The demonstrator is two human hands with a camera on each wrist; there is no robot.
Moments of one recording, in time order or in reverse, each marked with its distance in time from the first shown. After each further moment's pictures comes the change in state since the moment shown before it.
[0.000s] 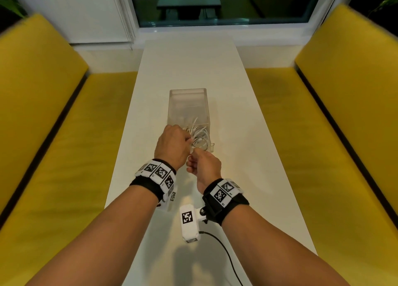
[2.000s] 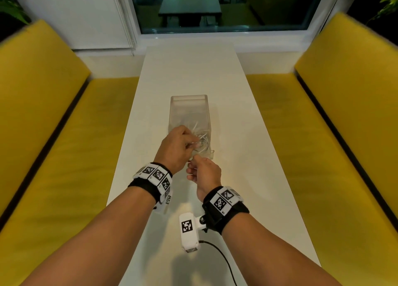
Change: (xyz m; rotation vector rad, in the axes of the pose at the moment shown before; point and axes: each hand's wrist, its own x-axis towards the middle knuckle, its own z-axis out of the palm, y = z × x) left_hand 0.012 -0.016 0.008 -0.221 0.019 0.193; right_hand 0.001 0.004 0.001 -0.041 0.001 -0.015
